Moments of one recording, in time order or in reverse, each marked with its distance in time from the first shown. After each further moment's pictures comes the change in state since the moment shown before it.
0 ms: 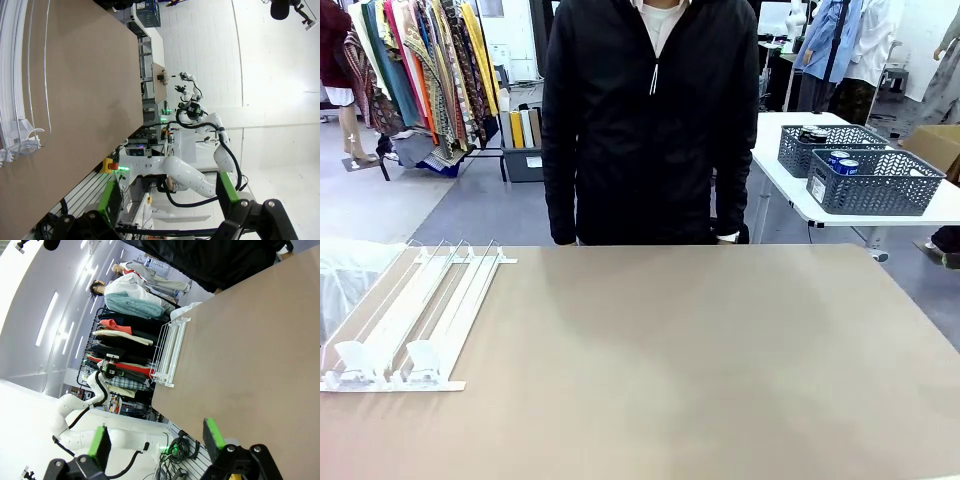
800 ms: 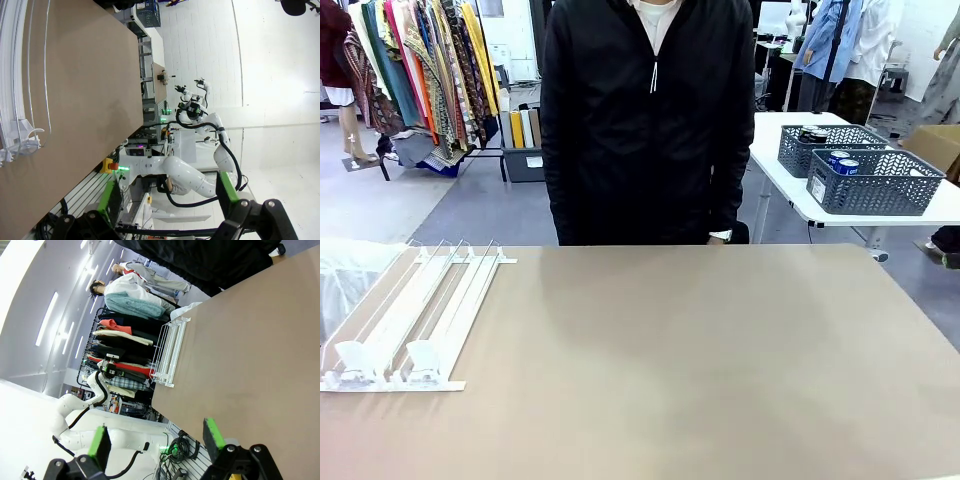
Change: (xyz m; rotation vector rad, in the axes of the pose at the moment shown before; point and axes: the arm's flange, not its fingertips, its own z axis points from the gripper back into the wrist) left arm 0.000 0.000 0.000 0.000 0.000 0.000; right arm 0.000 0.000 0.000 0.000 0.000 0.000
